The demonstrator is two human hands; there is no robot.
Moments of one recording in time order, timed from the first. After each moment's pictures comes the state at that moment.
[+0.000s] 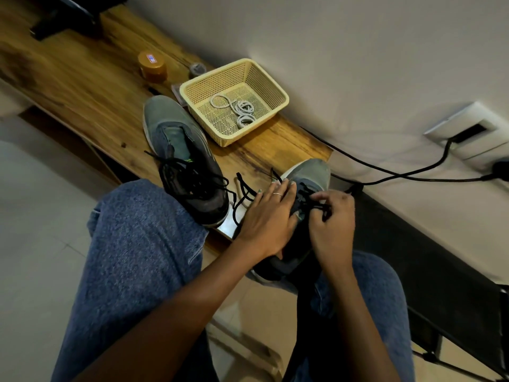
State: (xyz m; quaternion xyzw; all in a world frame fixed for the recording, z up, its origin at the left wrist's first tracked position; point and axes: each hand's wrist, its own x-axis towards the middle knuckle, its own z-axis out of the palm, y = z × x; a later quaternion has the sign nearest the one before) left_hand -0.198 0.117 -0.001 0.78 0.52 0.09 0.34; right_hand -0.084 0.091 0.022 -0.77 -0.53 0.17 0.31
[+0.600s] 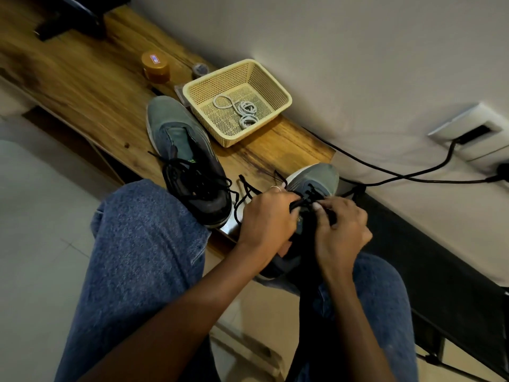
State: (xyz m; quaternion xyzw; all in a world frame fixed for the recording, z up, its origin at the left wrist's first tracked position) left_hand -0.201 0.111 0.018 0.70 0.61 0.23 0.29; right_hand -0.083 0.083 0.015 -0.80 -0.52 0.06 0.29
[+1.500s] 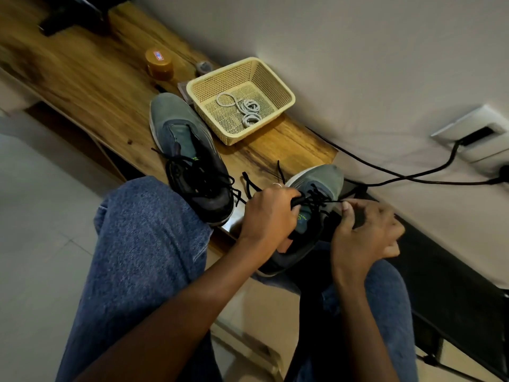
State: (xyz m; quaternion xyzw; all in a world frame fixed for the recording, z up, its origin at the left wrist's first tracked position) left_hand -0.203 0.114 0.022 0.68 0.62 0.24 0.32; right_hand -0.077 0.081 0.026 -0.85 -0.43 -0.02 0.31
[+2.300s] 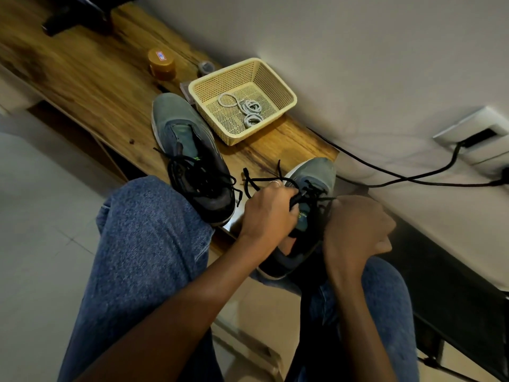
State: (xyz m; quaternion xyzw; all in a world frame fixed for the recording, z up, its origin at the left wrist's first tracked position) left_hand -0.205 0.117 0.018 0.69 0.62 0.21 0.30; right_hand -0.089 0.081 0.029 -0.84 -0.47 0.00 0.29
